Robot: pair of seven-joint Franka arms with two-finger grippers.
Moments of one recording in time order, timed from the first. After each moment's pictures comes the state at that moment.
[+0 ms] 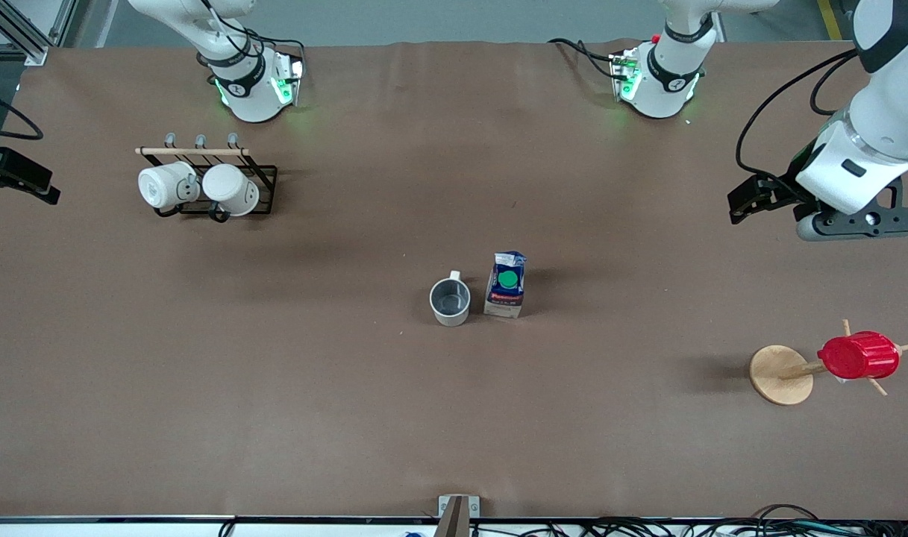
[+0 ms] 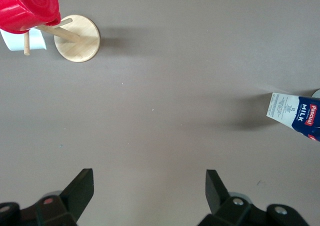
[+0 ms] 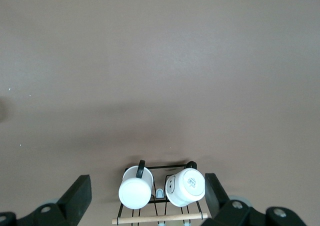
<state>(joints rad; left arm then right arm) -0.09 0.02 -0.08 -1.63 0.01 1.64 -0.19 -0.02 0.04 -0.05 -1.43 -0.03 1.45 0.00</state>
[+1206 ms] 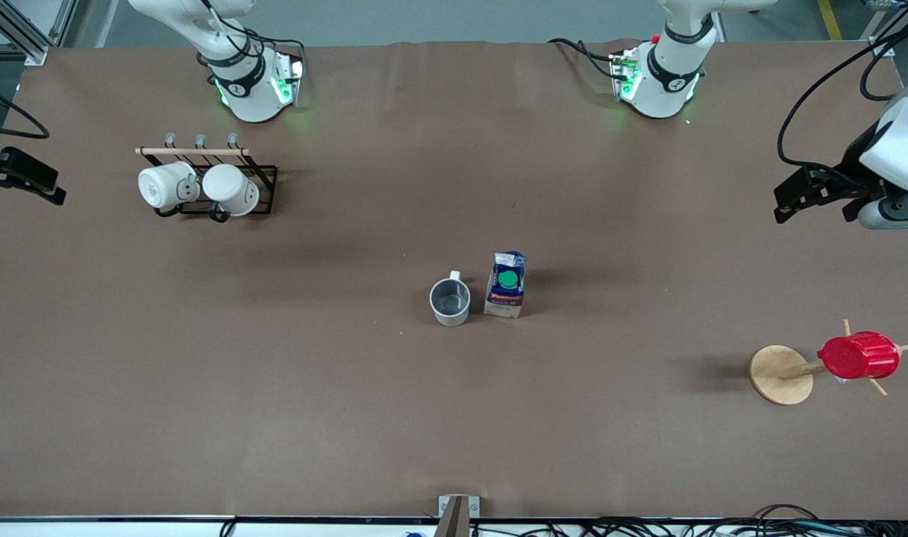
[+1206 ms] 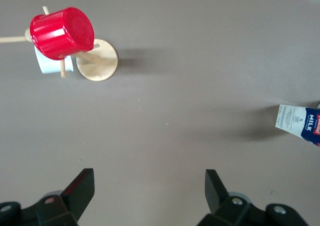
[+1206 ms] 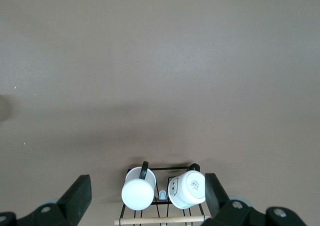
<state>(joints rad) -0.03 0.01 -0.08 -1.58 0.03 1.64 -0.10 -0.01 0.04 -0.04 -1.43 -0.02 1.46 -0.01</state>
